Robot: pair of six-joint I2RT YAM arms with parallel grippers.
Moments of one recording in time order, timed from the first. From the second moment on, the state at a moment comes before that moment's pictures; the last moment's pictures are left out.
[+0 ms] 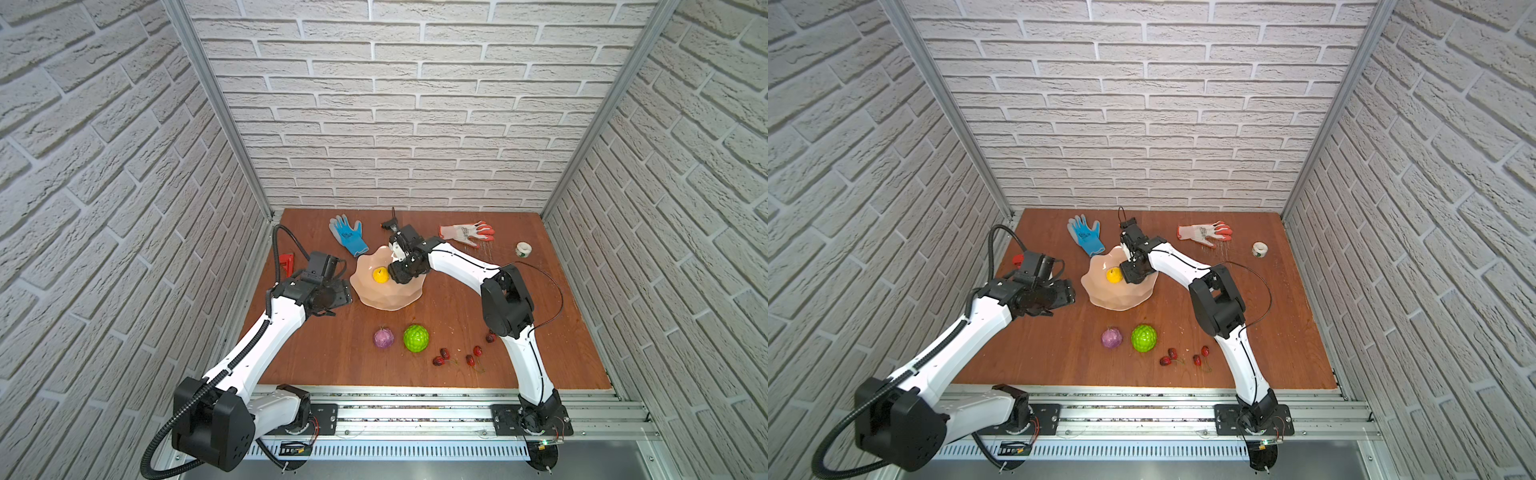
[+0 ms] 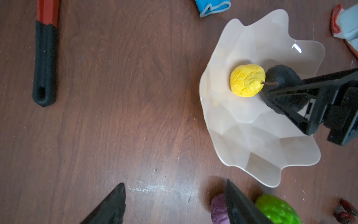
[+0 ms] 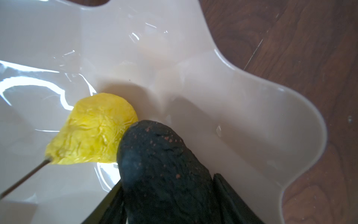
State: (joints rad) left arm -0.33 1.18 0.96 -0.81 -0.06 -0.56; right arm 0.58 2.28 1.91 -0.78 -0.01 0.16
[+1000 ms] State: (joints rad) left arm -0.33 1.20 0.96 -0.81 -0.06 -0.56; right arm 0.59 2.29 1.93 -0.79 0.03 0.13
